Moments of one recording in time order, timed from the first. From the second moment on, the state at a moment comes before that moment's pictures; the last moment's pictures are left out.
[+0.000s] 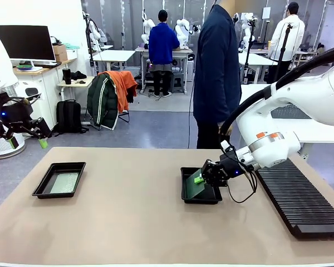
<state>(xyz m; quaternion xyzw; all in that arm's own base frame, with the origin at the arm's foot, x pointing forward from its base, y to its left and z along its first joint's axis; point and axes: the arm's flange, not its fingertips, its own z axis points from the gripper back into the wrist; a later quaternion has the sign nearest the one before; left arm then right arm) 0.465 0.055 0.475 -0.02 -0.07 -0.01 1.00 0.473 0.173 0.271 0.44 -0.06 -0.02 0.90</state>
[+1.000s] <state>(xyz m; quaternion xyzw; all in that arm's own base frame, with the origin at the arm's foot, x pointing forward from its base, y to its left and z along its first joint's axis) 0.465 0.055 0.475 -0.02 -0.07 -0.01 1.00 0.461 0.192 0.362 0.22 -0.10 0.00 0.97</state>
